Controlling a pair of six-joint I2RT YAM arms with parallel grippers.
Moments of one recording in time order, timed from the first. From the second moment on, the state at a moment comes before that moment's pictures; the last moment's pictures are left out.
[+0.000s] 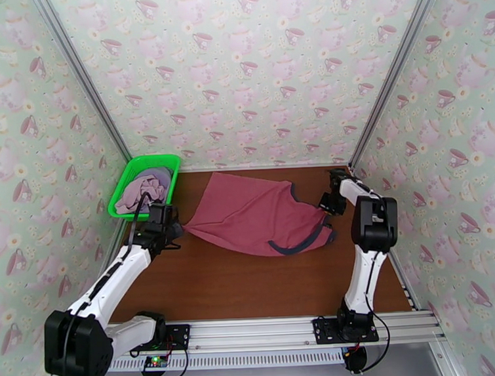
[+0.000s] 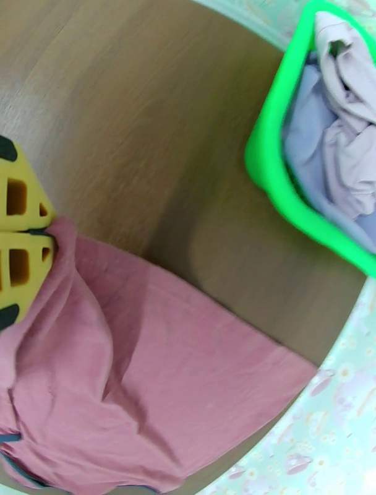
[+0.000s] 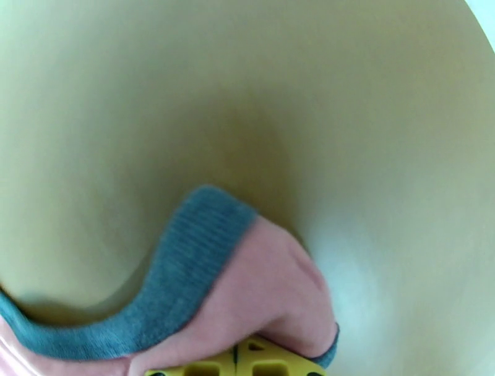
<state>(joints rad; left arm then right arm) -0.19 1.18 0.82 -0.52 -0.21 -0.59 -0.11 2.24 1.76 -0.85 0.04 0.40</state>
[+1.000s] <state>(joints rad) -0.19 1.40 0.82 -0.42 -0.14 -0.64 -0.12 1.77 1.37 -0.71 -0.14 0.15</state>
